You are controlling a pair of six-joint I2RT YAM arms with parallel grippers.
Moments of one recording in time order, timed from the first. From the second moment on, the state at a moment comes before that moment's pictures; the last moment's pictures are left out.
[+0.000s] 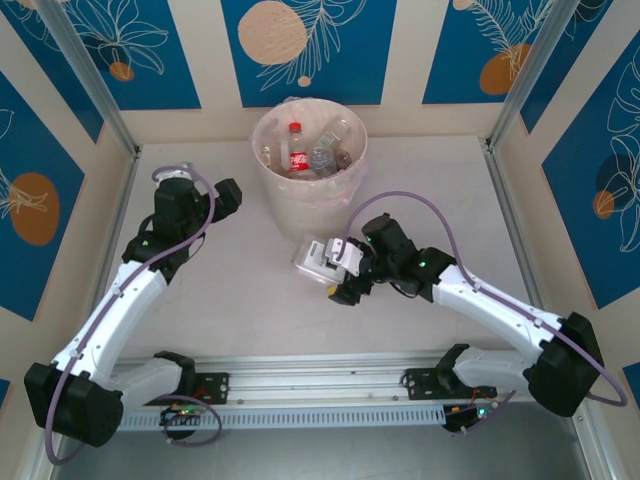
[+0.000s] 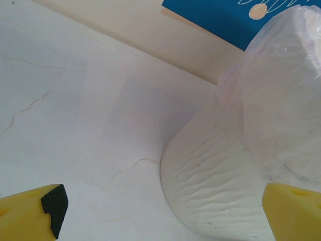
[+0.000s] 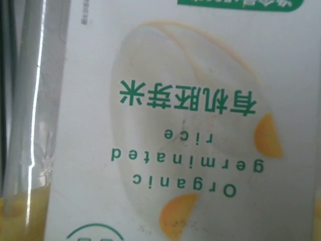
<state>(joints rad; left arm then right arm) -0.28 1.08 0.98 -0.38 -0.13 -0.60 0.76 1.12 0.90 -0.50 -0.33 -0.47</state>
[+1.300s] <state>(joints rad) -0.17 1.00 0.88 -0.36 -0.15 -0.60 0.61 2.20 2.63 -1.09 0.12 -0.04</state>
